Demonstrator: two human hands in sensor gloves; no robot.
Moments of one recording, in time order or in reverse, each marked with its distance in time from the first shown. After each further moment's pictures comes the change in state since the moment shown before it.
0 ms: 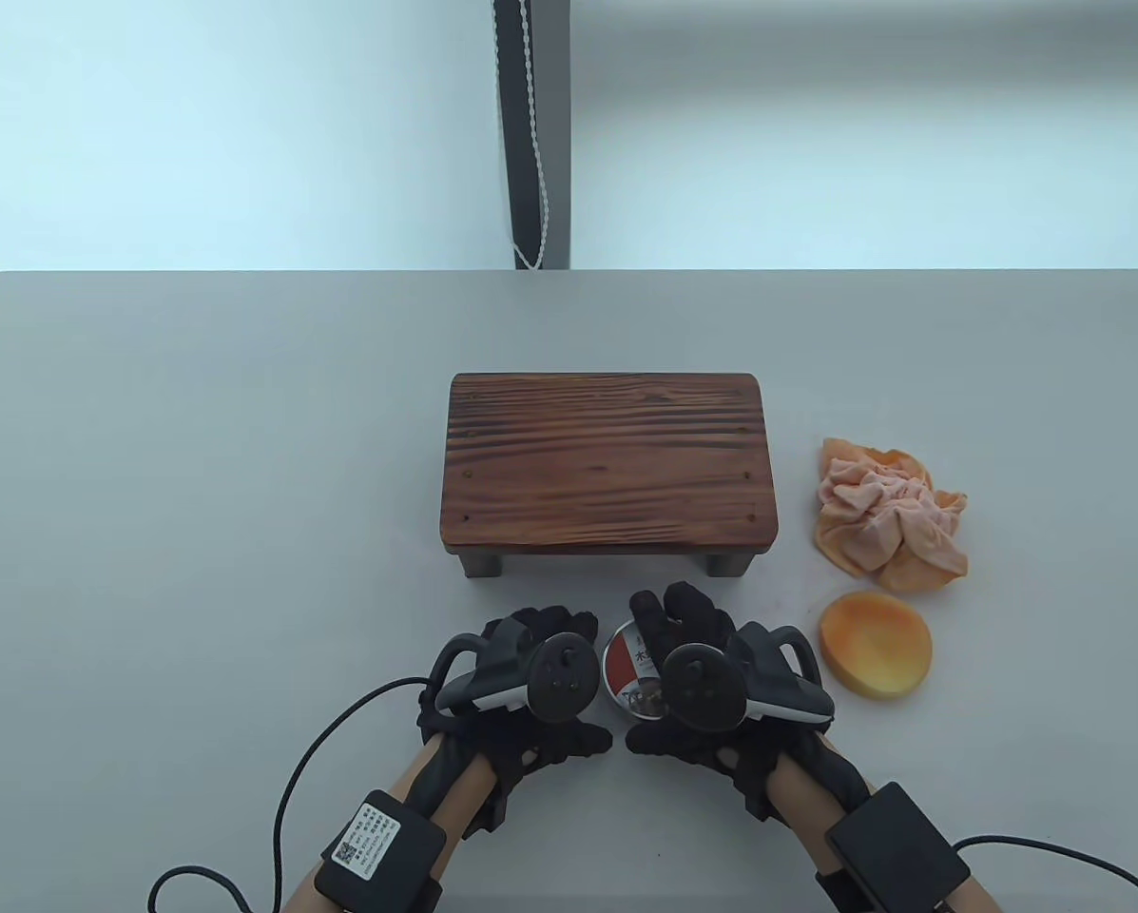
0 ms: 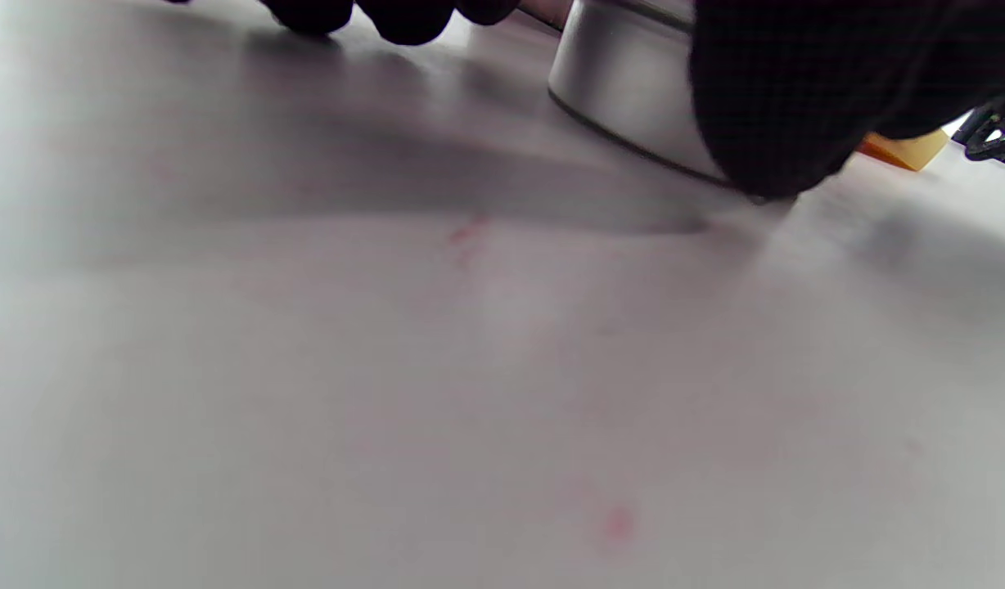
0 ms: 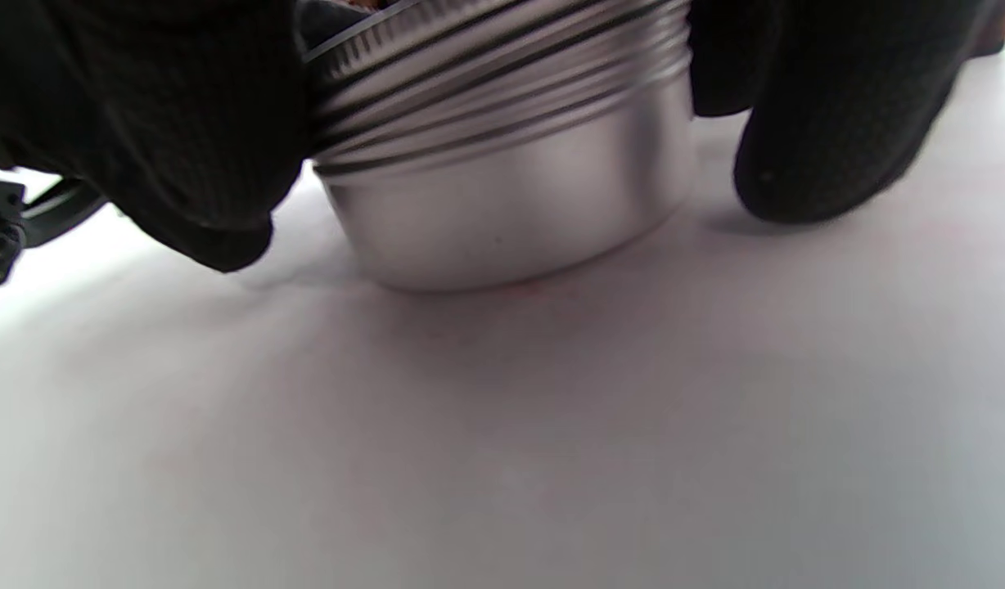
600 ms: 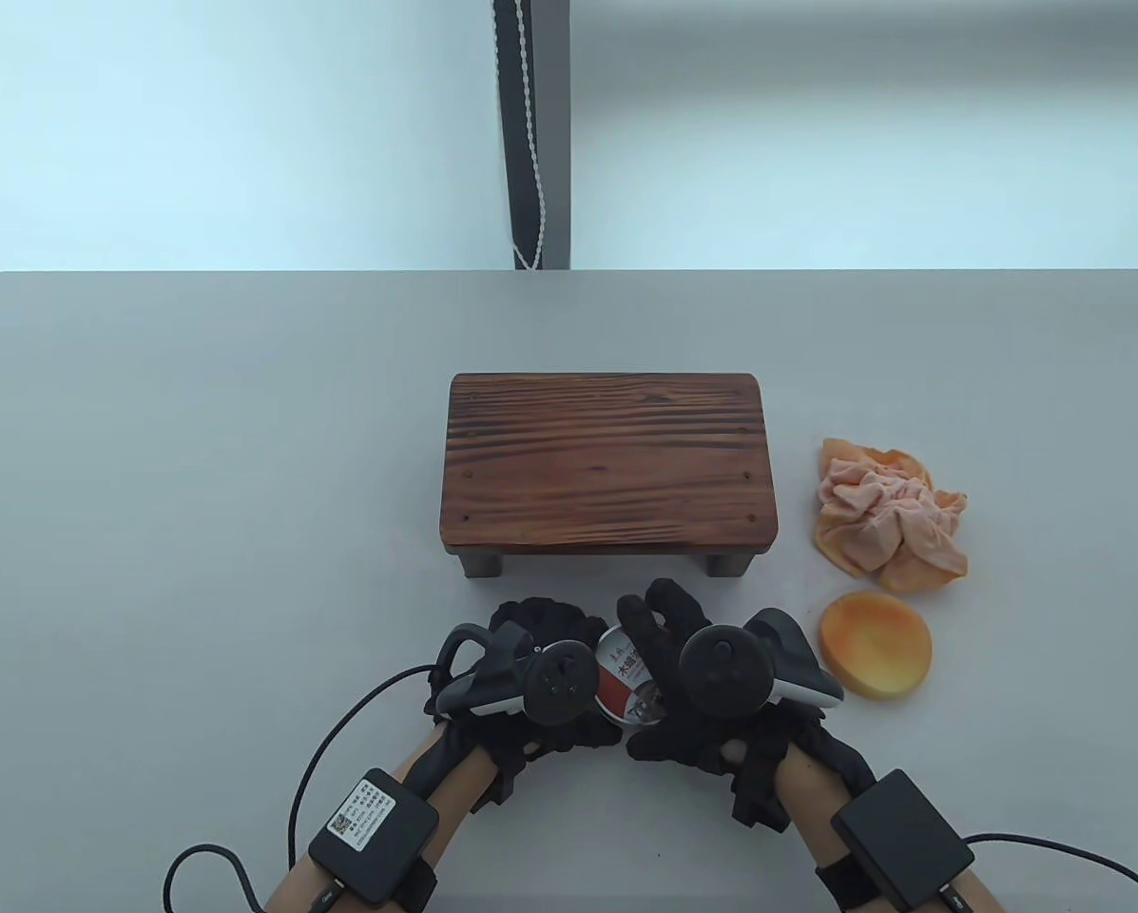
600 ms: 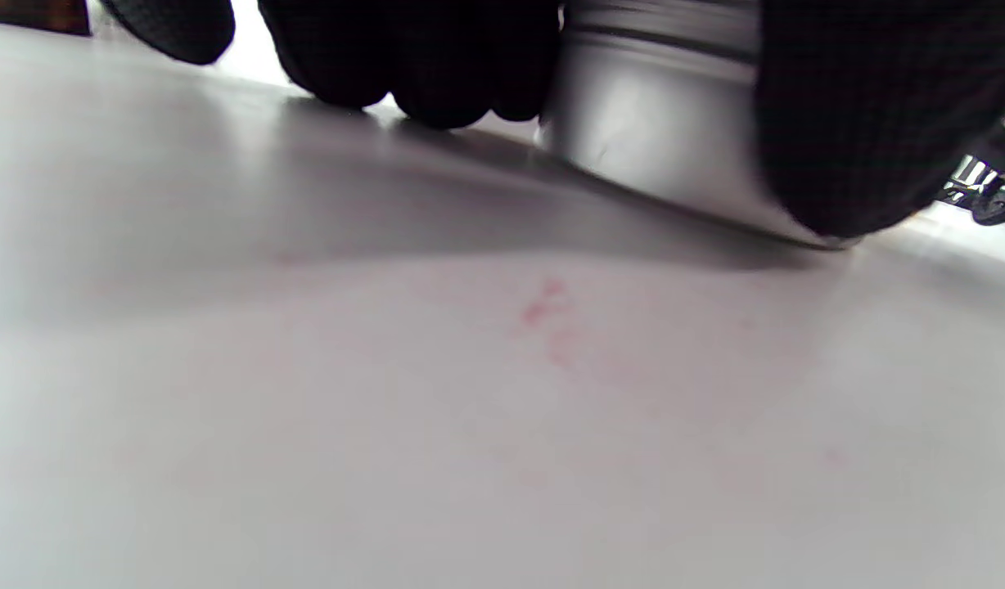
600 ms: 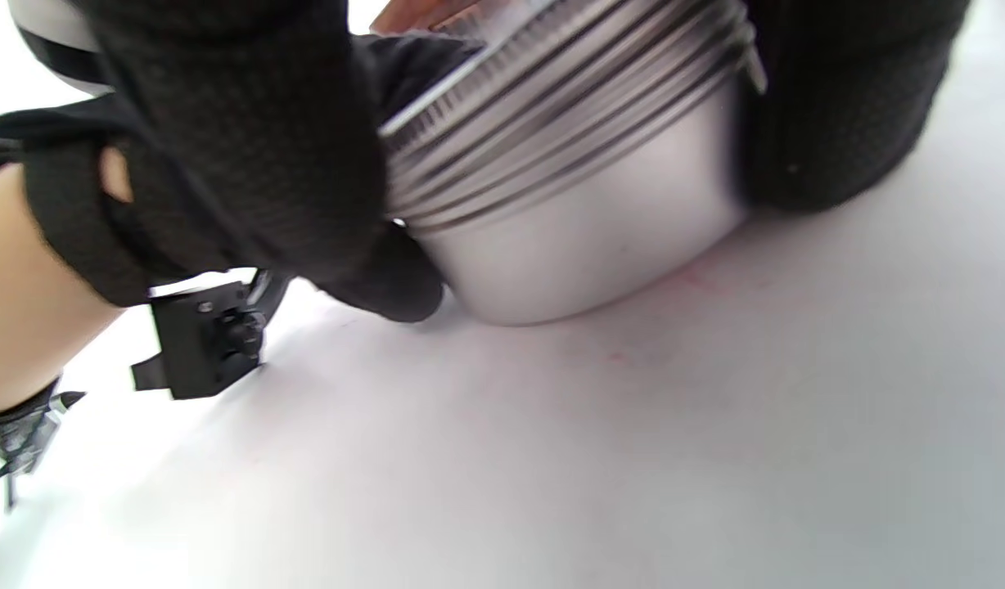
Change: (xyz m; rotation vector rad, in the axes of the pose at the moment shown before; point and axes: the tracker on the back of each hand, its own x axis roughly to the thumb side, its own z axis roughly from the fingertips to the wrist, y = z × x) left_hand 0.000 0.000 -0.004 0.161 -0.059 -0.060; right_hand -0.004 0.000 -0.002 0.020 -0.060 -0.205
